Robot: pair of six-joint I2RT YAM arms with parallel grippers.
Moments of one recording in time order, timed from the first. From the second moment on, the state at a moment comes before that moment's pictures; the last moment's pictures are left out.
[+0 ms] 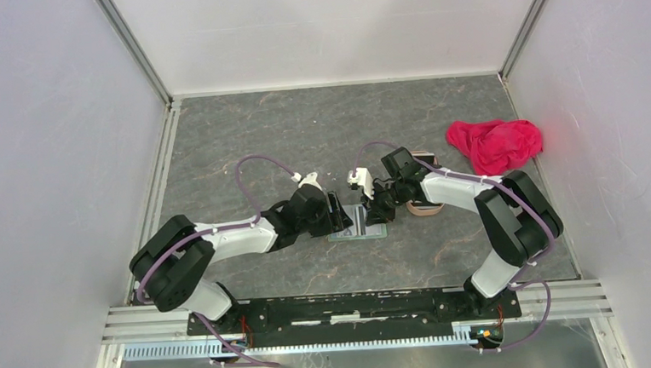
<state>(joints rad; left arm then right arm) -0.84 1.50 0.64 0.13 -0.02 -0.90 0.52 1.65 0.85 -0.30 -0.68 -0.58</state>
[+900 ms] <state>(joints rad) -0.84 1.49 0.60 0.28 0.08 -0.90 0.51 1.64 0.85 -0.32 -0.69 -0.59</state>
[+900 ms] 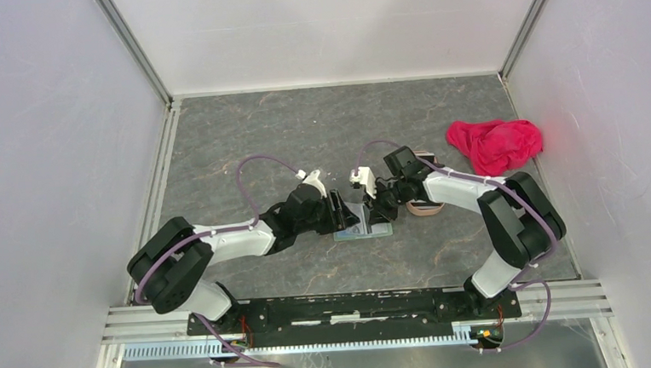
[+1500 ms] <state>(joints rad) -0.84 1.51 0.60 0.46 0.15 -0.94 0.41 1.57 0.85 -0.34 -0.79 -0.58</state>
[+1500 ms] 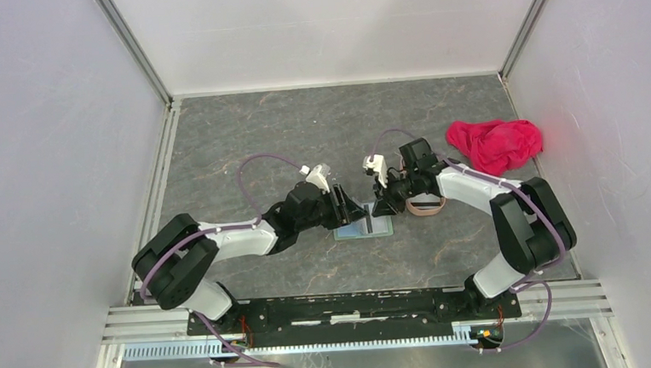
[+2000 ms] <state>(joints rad) -0.86 1.65 0.62 0.59 0.25 -0.99 0.30 1.63 0.84 -0.31 -0.91 -0.48</state>
